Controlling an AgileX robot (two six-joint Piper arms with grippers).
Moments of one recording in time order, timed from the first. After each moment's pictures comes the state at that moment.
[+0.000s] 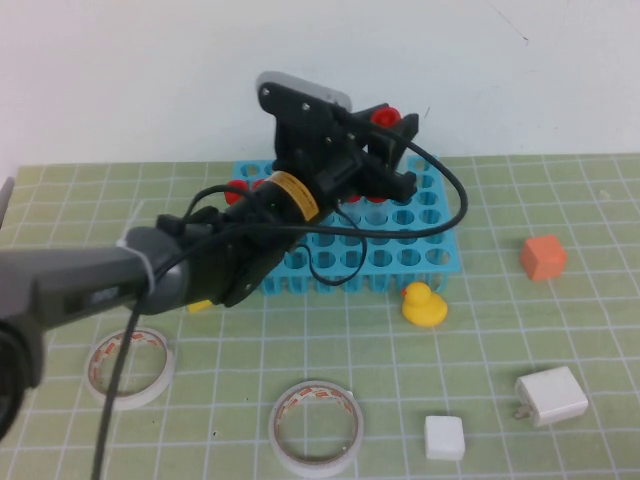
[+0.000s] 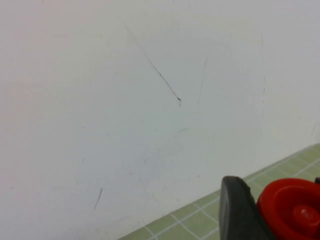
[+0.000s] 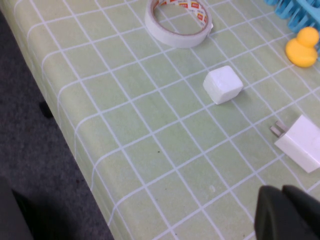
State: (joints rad) right arm 0.77 0.26 -0.45 0.02 0.93 -0.33; left arm -0.49 2.01 -1.30 0.37 -0.78 -0.50
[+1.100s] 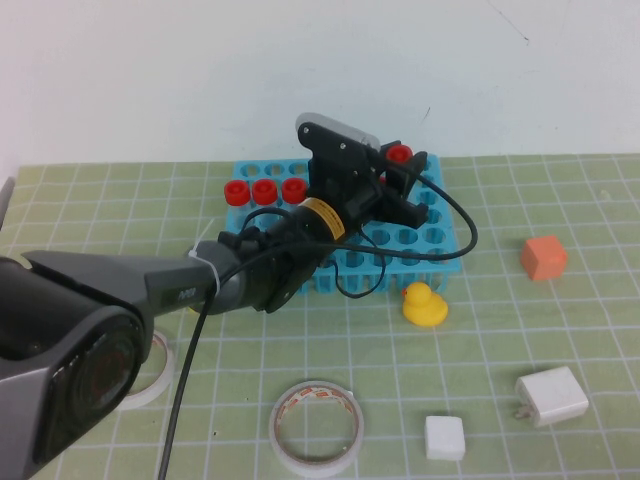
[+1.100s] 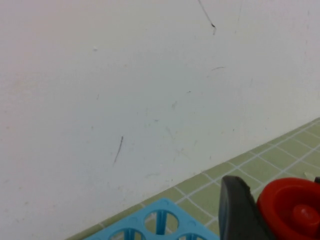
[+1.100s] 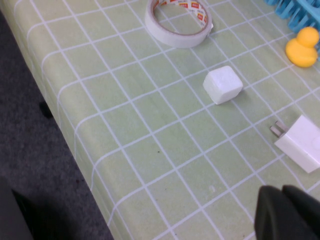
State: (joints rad) right arm 0.77 0.26 -0.45 0.02 0.93 -0.33; left arm -0.49 2.29 -1.53 0.34 -0.77 -0.41
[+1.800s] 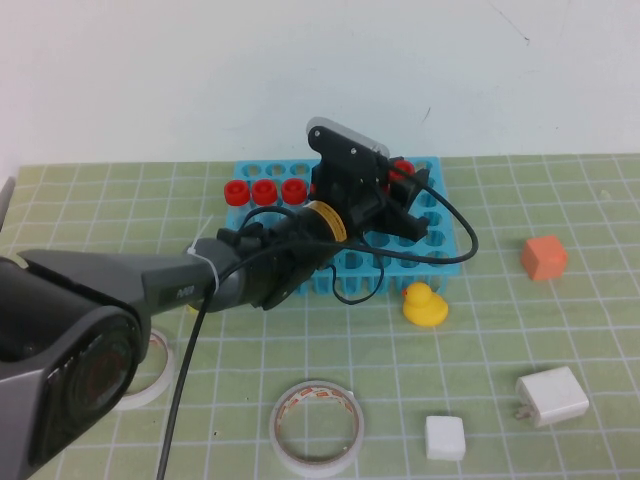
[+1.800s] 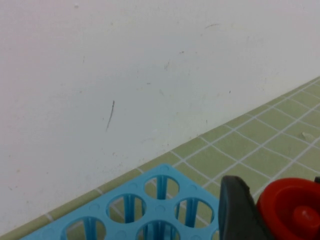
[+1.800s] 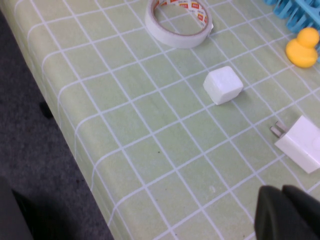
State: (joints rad) right arm 0.77 0.26 -0.45 0.02 0.93 -0.33; left arm -0.49 2.28 -1.53 0.44 -0.66 -0.45
